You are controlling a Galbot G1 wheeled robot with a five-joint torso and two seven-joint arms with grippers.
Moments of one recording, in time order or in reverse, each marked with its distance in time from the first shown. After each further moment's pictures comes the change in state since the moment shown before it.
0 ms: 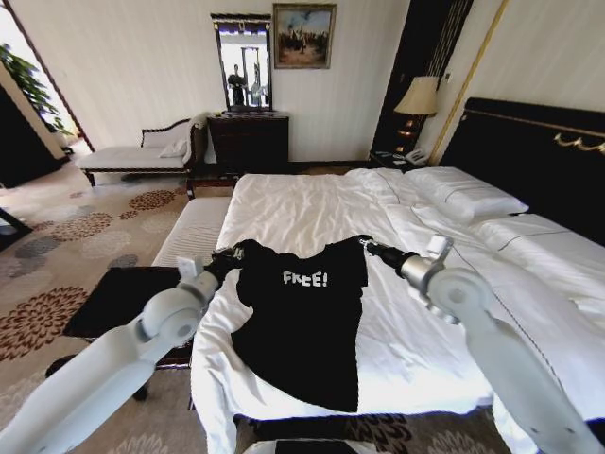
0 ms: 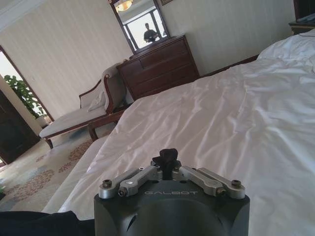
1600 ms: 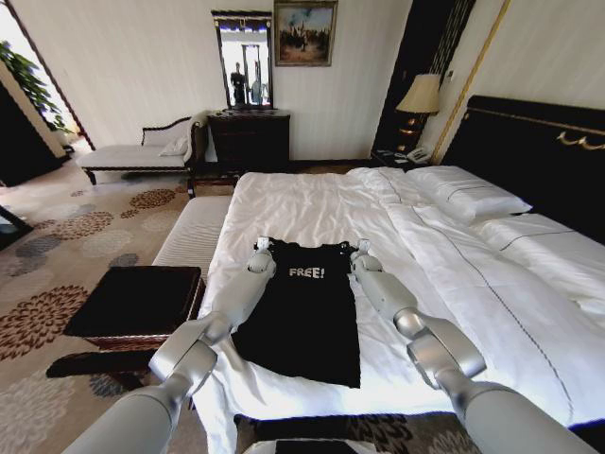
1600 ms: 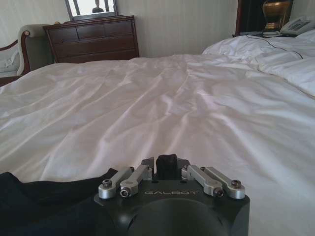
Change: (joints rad) left arm -0.424 -0.671 0.071 1.191 0.376 -0.136 0.096; right arm 0.514 0.405 -0.279 -1.231 -0.579 0.417 -0.254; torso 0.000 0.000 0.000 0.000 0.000
